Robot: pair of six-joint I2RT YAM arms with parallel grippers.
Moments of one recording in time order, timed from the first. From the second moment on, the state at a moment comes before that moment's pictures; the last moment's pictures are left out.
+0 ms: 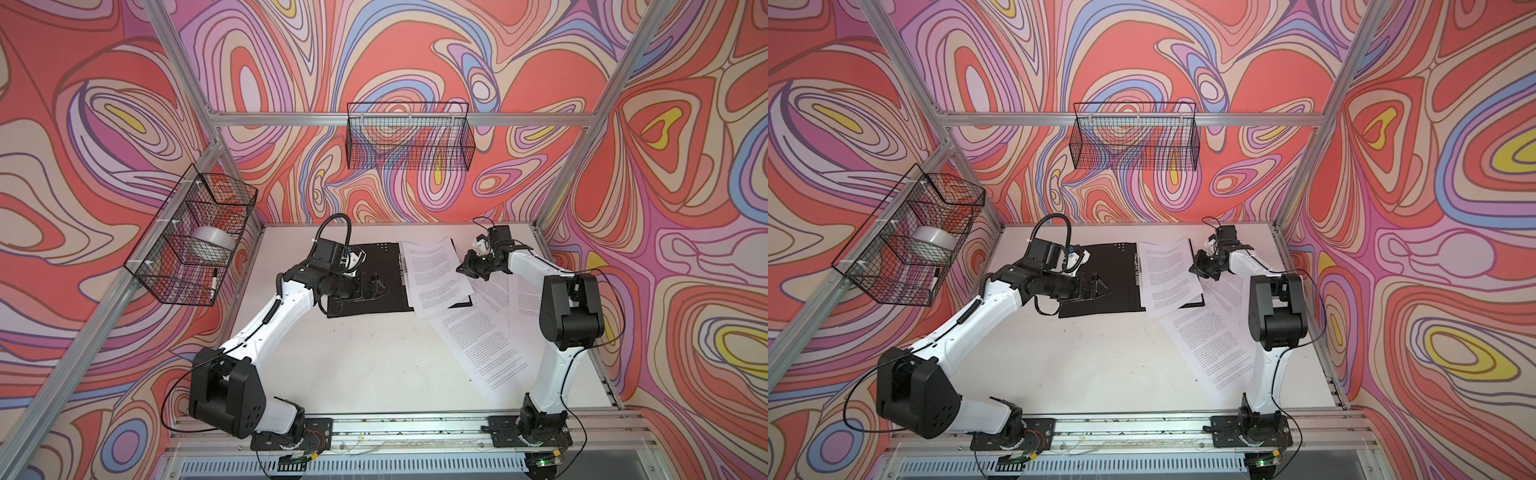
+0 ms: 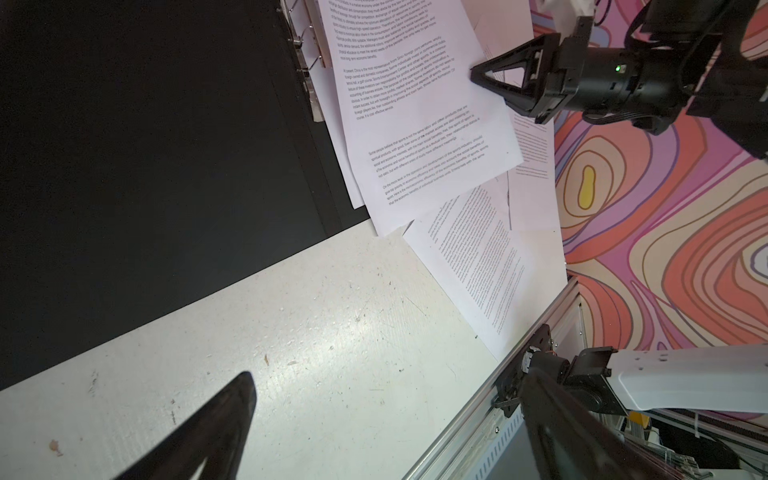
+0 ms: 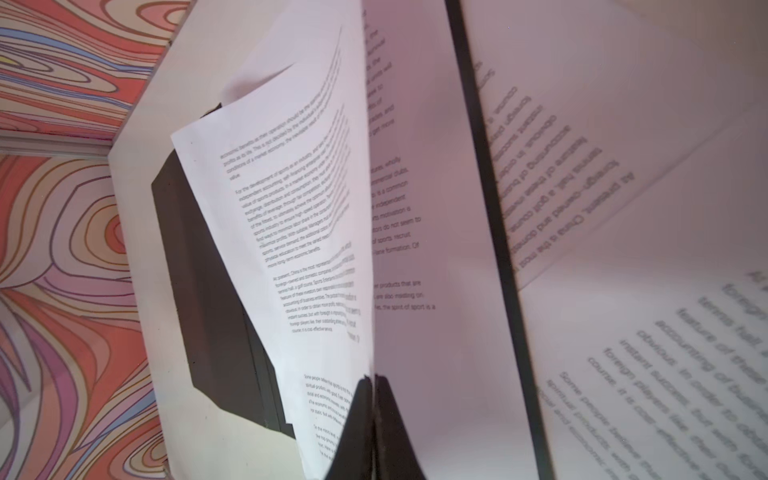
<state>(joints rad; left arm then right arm) -0.33 1.43 1.18 -0.69 0.56 -0.39 0.05 1.99 1.45 -0.50 -0.51 0.47</state>
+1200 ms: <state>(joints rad) -0.33 1.43 1.16 -0.64 0.65 -0.42 0.06 2.05 1.56 -0.53 -0.52 0.37</state>
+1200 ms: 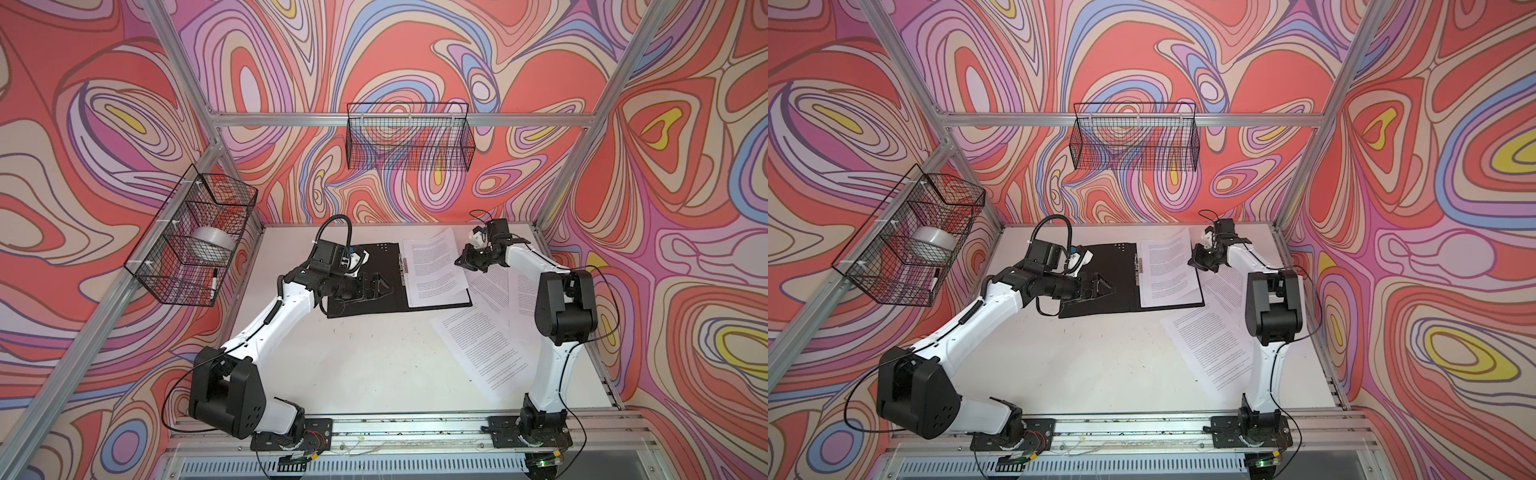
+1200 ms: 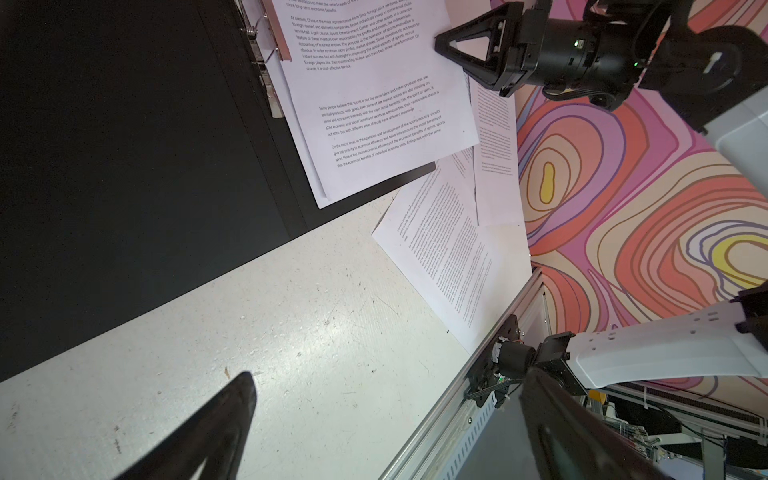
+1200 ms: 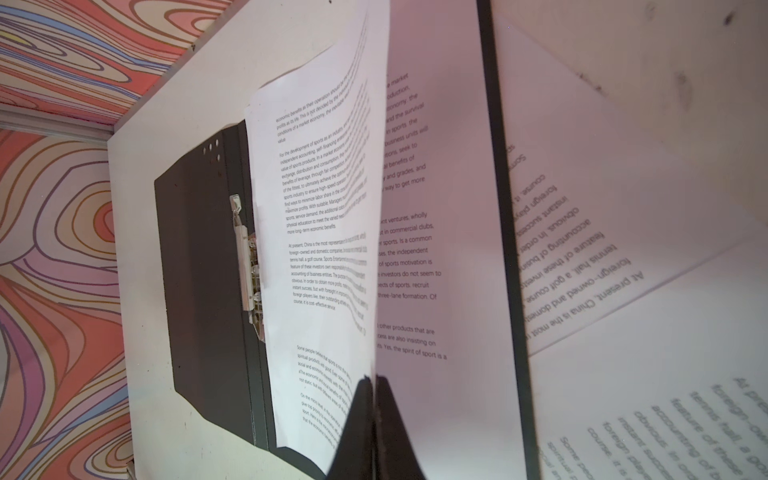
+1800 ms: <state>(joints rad) -0.33 1.44 1.16 -0.63 0.65 -0.42 0.07 2.08 1.59 -0.56 -0.54 0.31</state>
